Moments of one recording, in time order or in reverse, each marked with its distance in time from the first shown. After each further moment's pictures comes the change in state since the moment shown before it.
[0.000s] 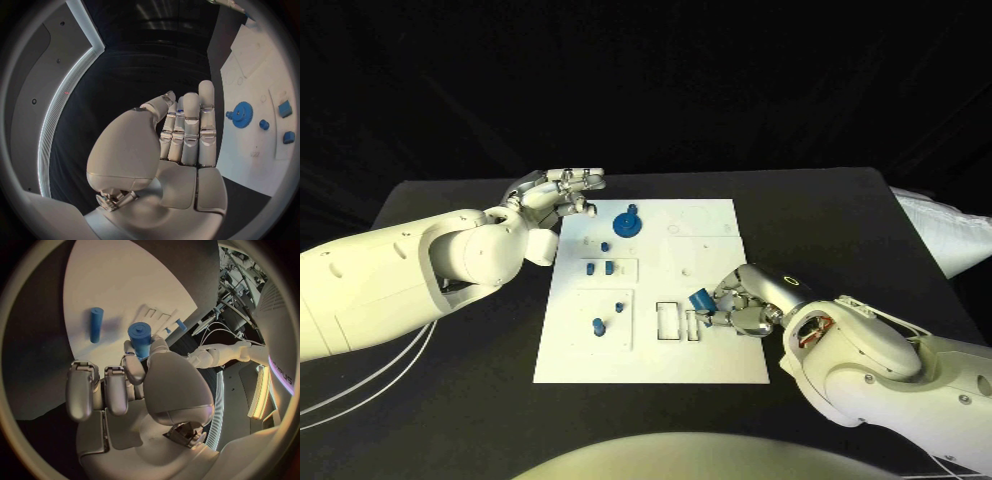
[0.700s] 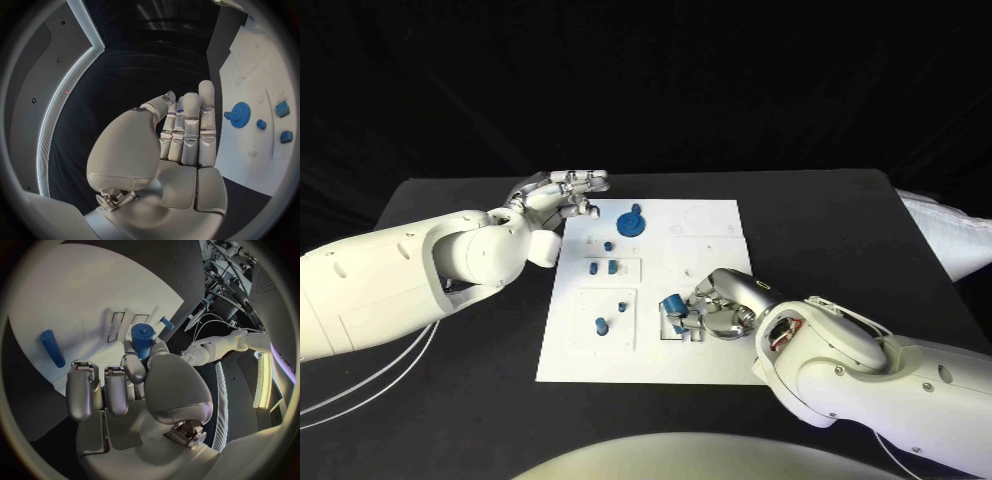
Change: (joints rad) left arm -0.003 0.001 0.000 0.002 -0.002 0.010 -0.005; left_hand 0.000 0.000 0.000 0.000 0.000 0.000 0.000 0.000 0.000 0.000 0.000 0.000 -0.001 0.000 0.000 0.000 -0.001 0.000 0.000 0.000 0.000 0.000; right arm 0.001 0.108 0.001 -0.030 0.113 0.031 -0.001; right_hand -0.038 0.038 -0.018 0.005 -0.001 0.001 -0.001 0.000 0.001 0.004 -0.002 -0.032 -0.020 0.000 0.000 0.000 0.000 0.000 0.001 -0.001 0.000 -0.004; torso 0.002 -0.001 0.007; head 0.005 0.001
